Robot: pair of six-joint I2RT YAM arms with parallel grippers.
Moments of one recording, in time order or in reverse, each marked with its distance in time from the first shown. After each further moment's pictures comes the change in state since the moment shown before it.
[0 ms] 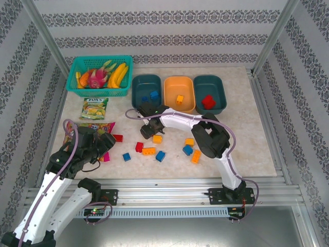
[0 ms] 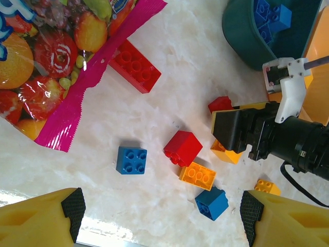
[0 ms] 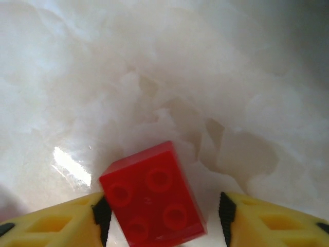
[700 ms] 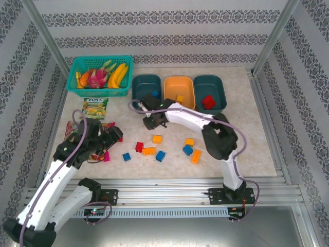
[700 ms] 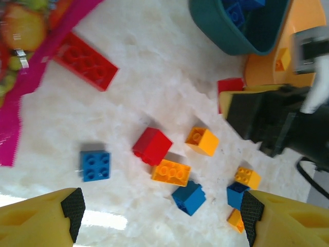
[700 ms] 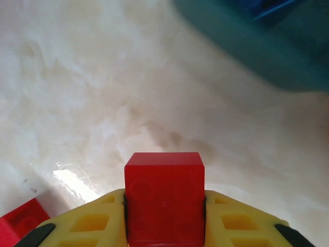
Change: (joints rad) left arm -0.006 0.187 0.042 0.170 0.119 0.055; right arm -0.057 -0.153 0.015 -0.030 0.021 0.011
